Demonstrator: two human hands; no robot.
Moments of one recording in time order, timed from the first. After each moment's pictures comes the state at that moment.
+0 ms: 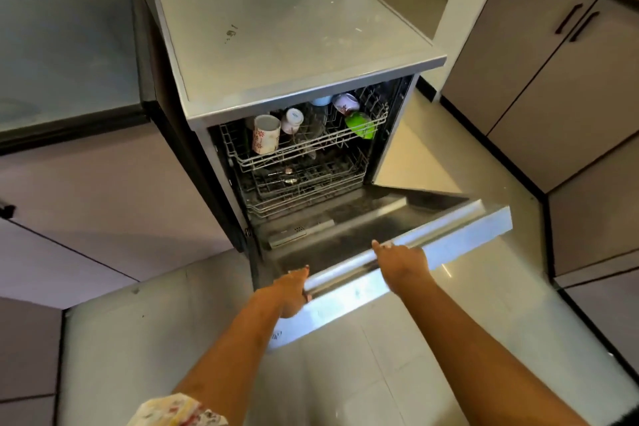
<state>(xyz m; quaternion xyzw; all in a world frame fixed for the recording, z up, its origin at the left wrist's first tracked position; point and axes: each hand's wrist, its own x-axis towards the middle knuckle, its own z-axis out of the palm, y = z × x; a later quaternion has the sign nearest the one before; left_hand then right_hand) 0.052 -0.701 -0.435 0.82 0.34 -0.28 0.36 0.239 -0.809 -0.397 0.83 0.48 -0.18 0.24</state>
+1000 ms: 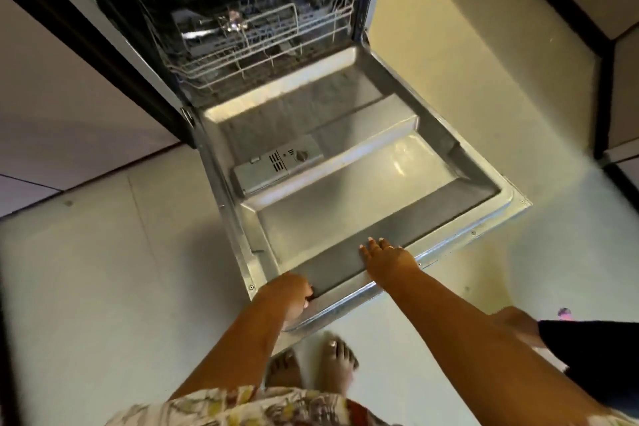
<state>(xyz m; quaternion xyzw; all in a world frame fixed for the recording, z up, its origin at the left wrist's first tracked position) 0.054 -0.839 -0.728 0.80 0.25 -0.46 0.30 0.226 -0.935 -0.737 0.70 0.49 -0.41 0.31</state>
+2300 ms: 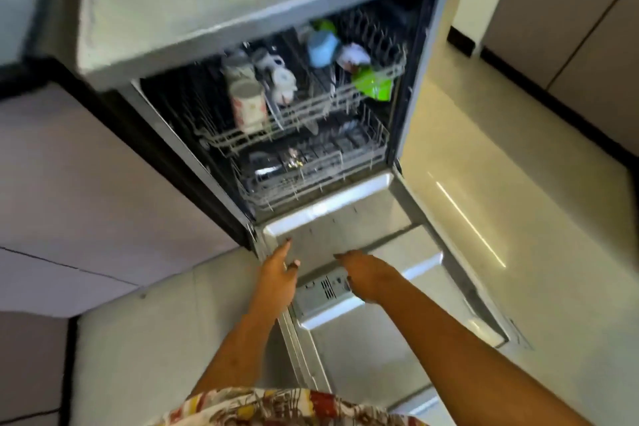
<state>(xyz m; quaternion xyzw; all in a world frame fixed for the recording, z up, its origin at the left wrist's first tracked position) 0.102 -0.673 -0.545 0.68 0.54 0.06 0.48 0.260 -0.745 -0.564 0.74 0.56 -0.37 0.03</state>
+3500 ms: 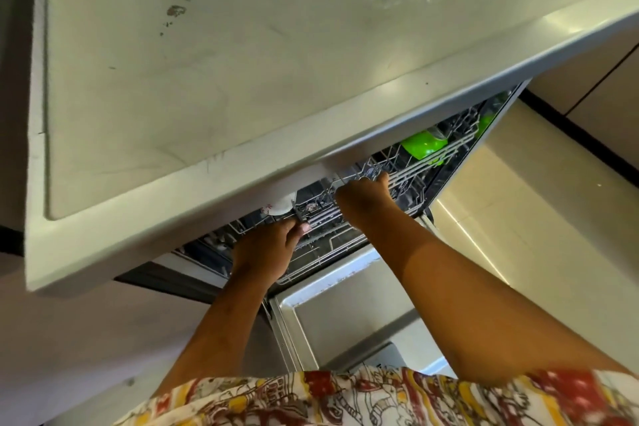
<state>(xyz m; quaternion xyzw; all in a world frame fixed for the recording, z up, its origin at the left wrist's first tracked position) 0.174 -0.390 -0.517 0.90 0.41 -0.07 0.12 0.339 -0.441 -0.490 0.80 0.55 -0.17 0.17</state>
